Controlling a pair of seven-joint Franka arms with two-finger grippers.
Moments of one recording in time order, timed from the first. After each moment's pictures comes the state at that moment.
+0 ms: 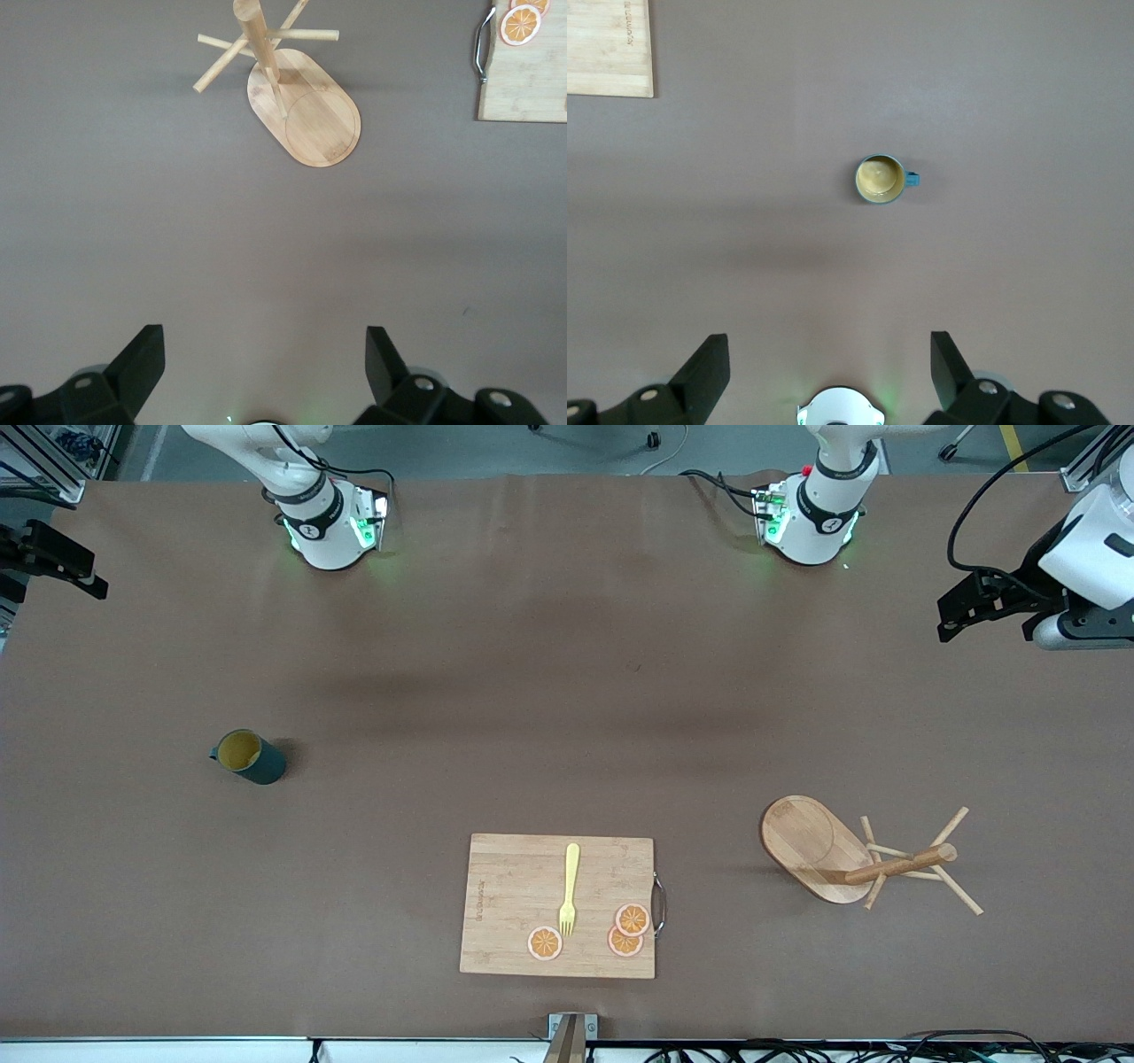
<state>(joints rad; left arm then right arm) 0.01 -0.03 -0.15 -1.54 0.02 1.49 -0.12 -0.04 -0.10 -0.03 -1.53 0.02 1.35 -0.09</state>
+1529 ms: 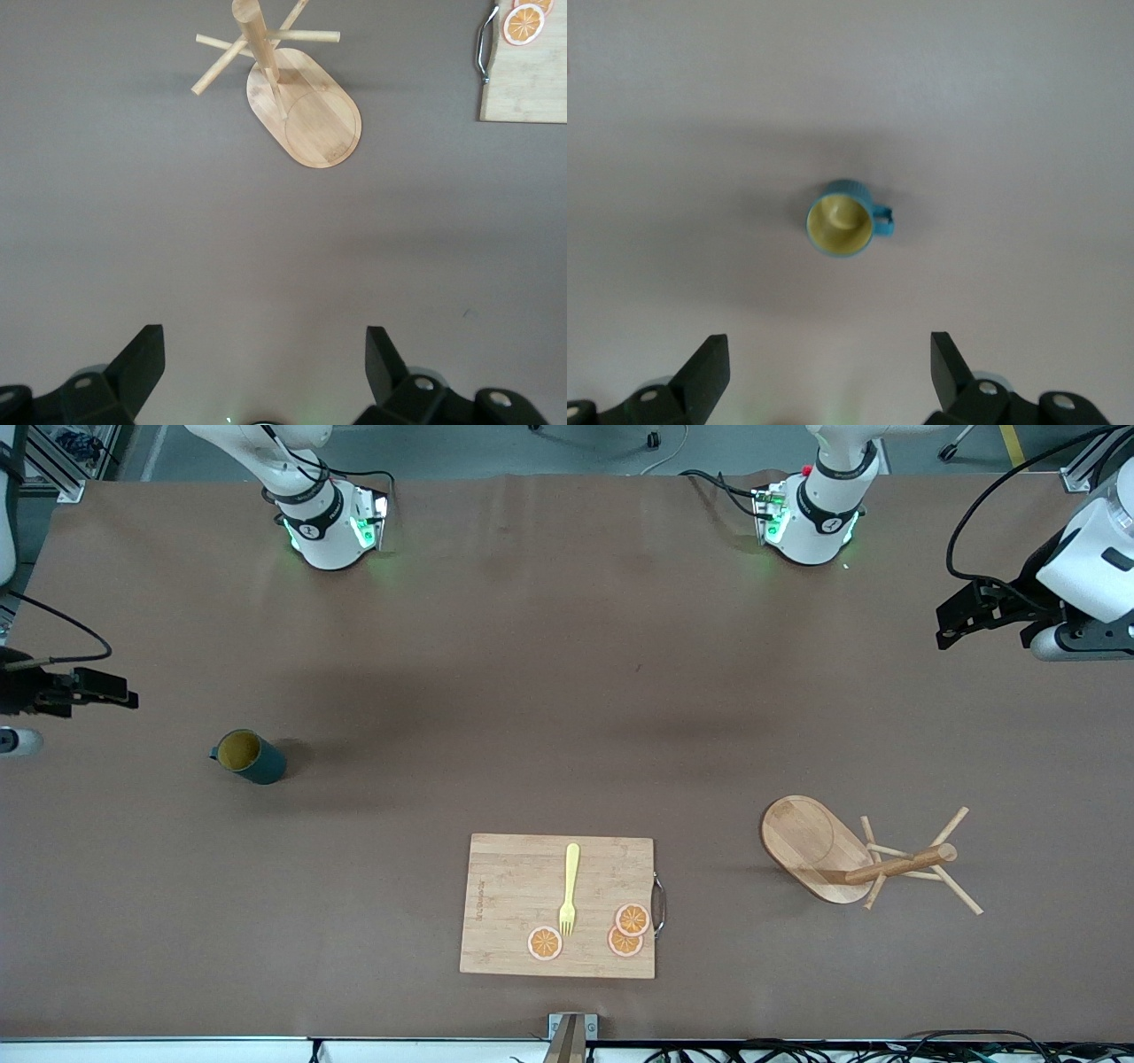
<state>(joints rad) 0.01 -0.01 -0.15 -1.52 0.02 1.49 -0.12 -0.14 0.17 -0.04 -1.61 0.02 1.62 -0.34</state>
